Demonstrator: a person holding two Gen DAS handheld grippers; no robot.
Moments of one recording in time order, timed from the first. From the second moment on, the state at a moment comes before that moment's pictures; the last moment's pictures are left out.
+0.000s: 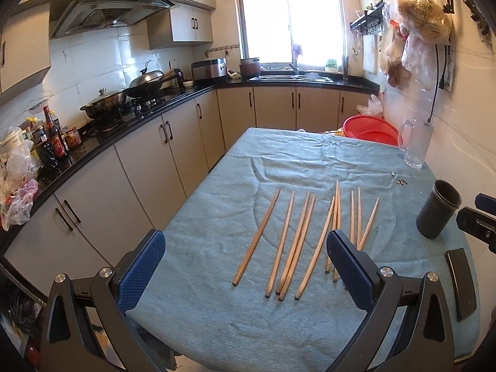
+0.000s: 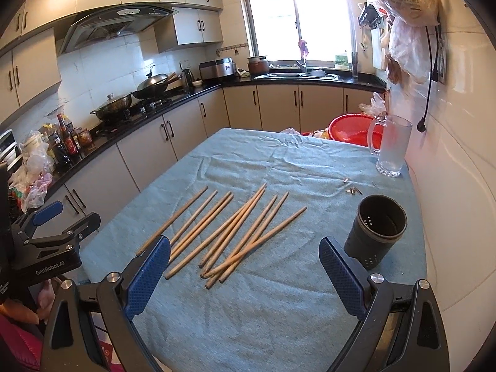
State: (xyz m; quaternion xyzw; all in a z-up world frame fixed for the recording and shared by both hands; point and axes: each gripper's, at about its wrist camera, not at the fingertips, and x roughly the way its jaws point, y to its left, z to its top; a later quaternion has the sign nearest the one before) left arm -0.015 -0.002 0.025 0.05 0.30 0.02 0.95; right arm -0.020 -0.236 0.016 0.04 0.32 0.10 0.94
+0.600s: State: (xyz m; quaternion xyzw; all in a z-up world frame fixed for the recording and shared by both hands) left arm -0.014 -0.008 0.016 0.04 0.32 0.01 0.95; right arm -0.016 -0.244 0.005 0.05 0.34 0.10 0.93
